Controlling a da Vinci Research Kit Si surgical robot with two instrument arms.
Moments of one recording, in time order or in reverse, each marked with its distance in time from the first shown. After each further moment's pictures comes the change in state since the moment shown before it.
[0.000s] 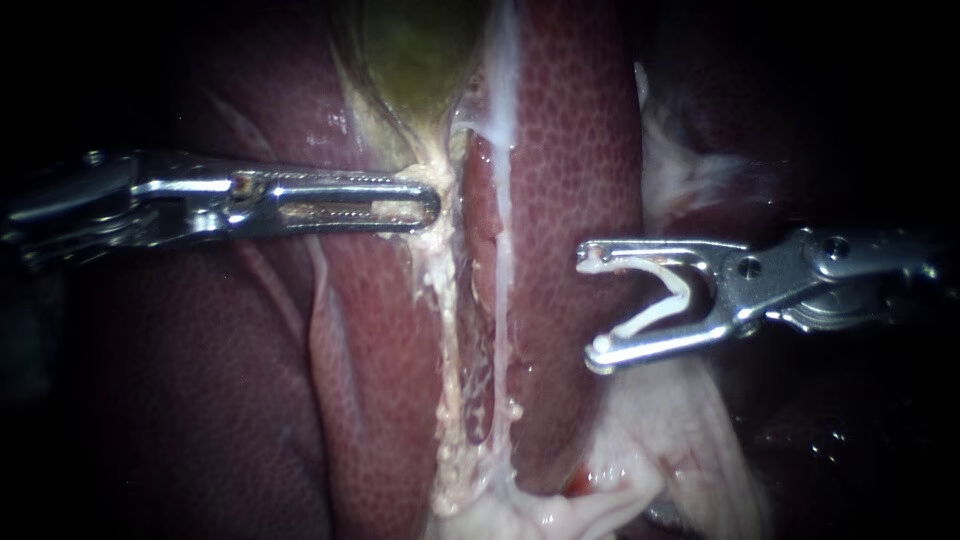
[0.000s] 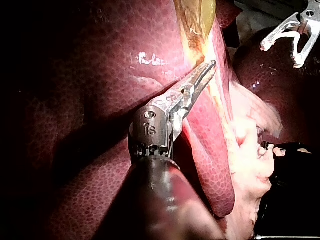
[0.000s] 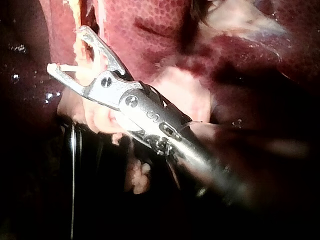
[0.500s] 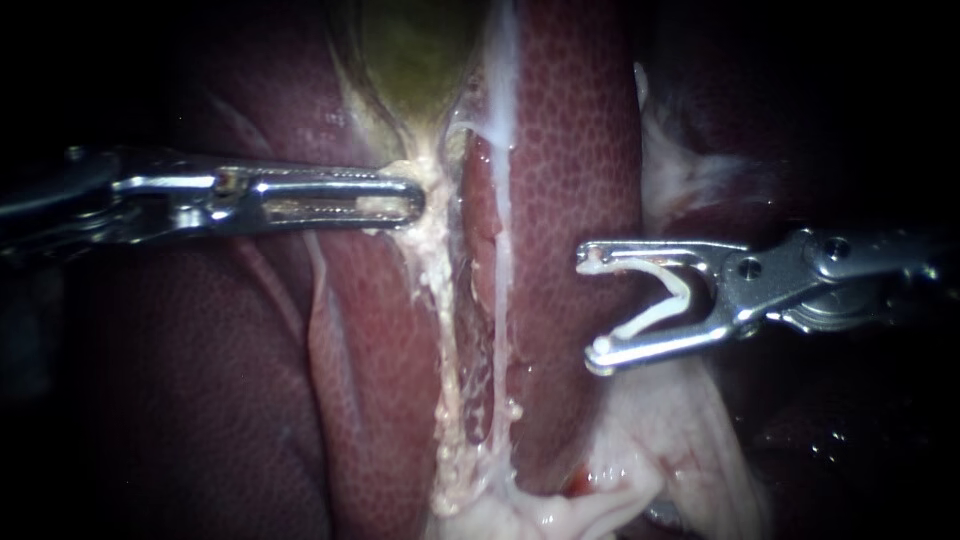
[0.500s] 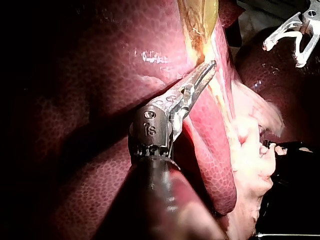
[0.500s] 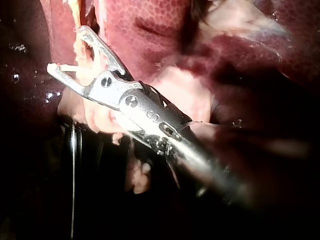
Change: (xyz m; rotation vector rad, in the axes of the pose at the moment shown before) right arm 0.000 0.000 0.000 0.000 0.000 0.000; left arm -0.002 0.000 -0.003 0.009 -0.008 -0.011
